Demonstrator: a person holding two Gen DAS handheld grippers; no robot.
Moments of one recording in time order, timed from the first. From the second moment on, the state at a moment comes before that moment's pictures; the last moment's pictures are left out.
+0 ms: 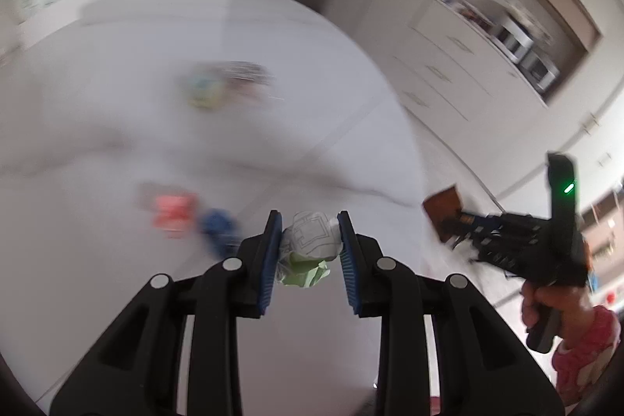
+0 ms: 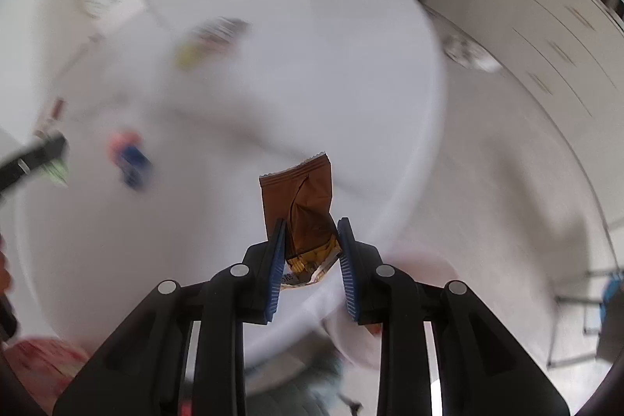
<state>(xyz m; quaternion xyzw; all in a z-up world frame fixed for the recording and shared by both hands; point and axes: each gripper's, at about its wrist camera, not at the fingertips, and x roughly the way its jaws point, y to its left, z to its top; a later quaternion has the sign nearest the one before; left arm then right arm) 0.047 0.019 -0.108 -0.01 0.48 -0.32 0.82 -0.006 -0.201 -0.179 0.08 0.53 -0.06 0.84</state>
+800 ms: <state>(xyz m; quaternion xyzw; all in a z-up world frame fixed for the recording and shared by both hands) -0.055 -0.208 -0.163 0.13 0.54 -0.44 0.70 -0.146 -0.354 -0.280 0.19 0.61 -0.17 0.75</state>
